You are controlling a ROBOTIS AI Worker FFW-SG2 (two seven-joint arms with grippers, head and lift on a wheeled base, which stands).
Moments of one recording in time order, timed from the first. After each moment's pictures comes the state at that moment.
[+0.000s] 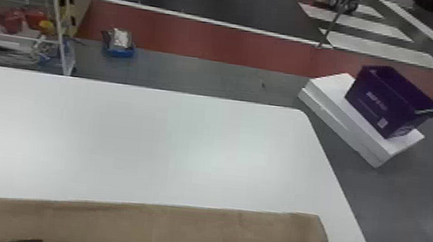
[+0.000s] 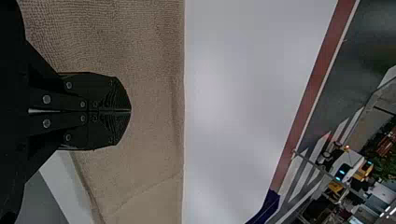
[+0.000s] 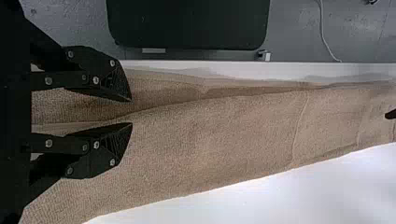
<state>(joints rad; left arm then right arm) 0.51 0.01 0.23 -2.46 0.02 1.26 -0.75 0.60 -0.44 -0.45 -2.04 0.44 -0.19 1.36</state>
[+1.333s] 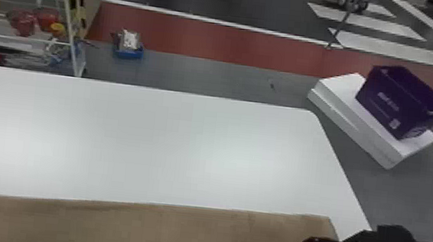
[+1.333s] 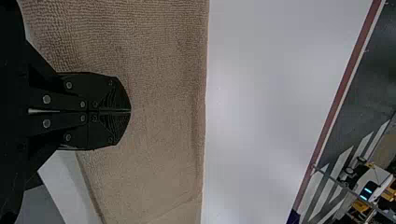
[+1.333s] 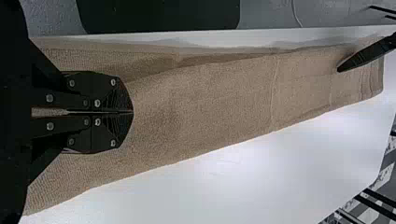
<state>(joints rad) 0.49 0.02 0.20 -2.40 -0.06 1.27 -0.75 0.57 -0.48 -0.44 -2.12 0.33 0.02 1.36</state>
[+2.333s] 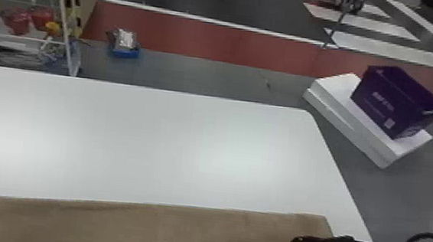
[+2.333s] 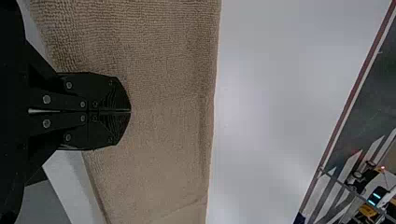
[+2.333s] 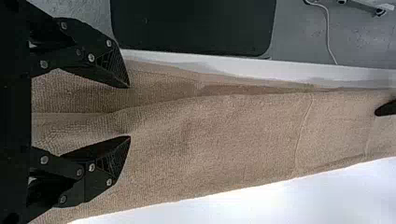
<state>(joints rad) 0.47 0.02 0.20 -2.39 -0.07 1.31 -0.76 0.54 -0.49 -0.37 -2.03 0.48 -0.14 1.36</state>
